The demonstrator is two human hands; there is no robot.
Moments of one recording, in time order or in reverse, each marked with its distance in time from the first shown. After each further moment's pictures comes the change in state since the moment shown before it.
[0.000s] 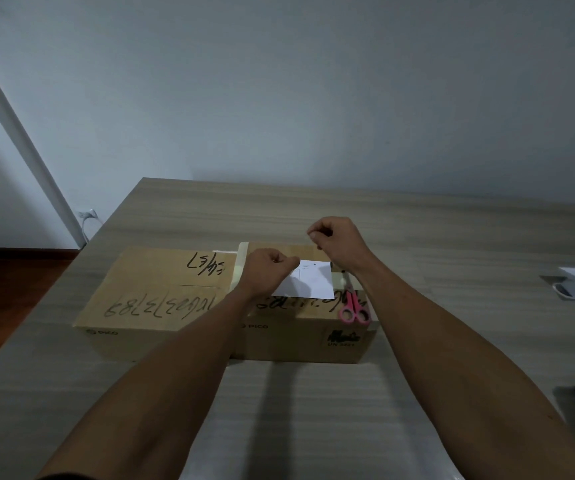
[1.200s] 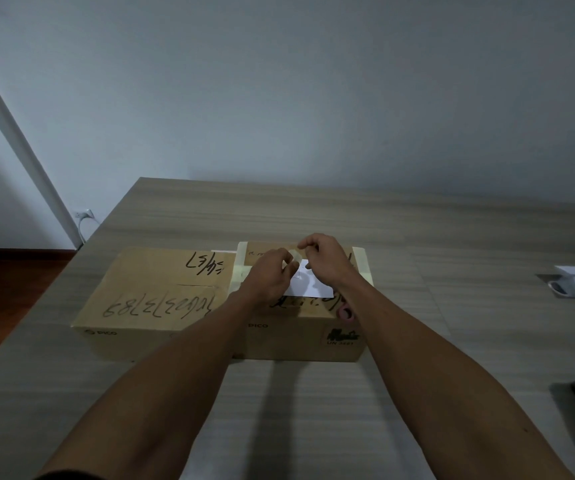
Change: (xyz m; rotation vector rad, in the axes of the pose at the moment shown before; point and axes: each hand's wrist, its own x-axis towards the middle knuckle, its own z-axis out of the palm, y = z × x) left_hand 0.006 -0.016 0.008 0.344 -0.097 0.209; right_hand -0.020 0.007 0.036 -0.005 -0.037 0.126
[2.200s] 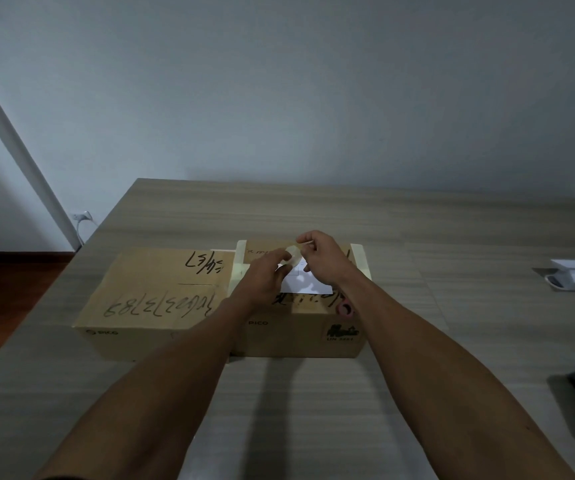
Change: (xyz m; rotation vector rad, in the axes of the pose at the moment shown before) left_hand -0.013 -0.012 -0.001 -0.032 0.026 0.137; right_hand -0.006 -0.001 0.002 0.069 -0.043 0.068
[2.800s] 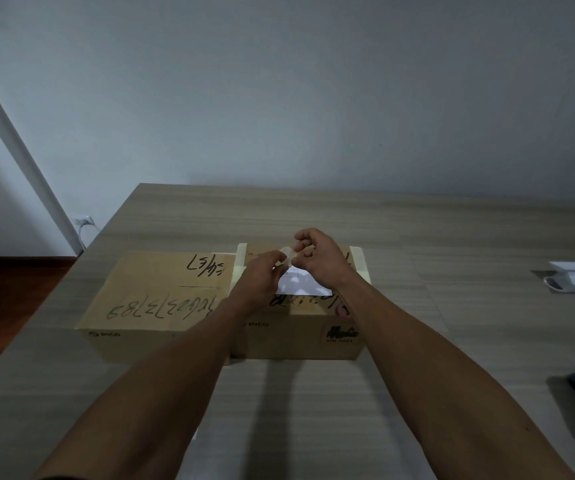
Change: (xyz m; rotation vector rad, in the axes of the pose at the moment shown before) left_hand -0.003 0.004 -0.007 0.026 0.065 -0.061; right_hand -0.005 -0.001 -0.001 0.123 0.006 -0.095
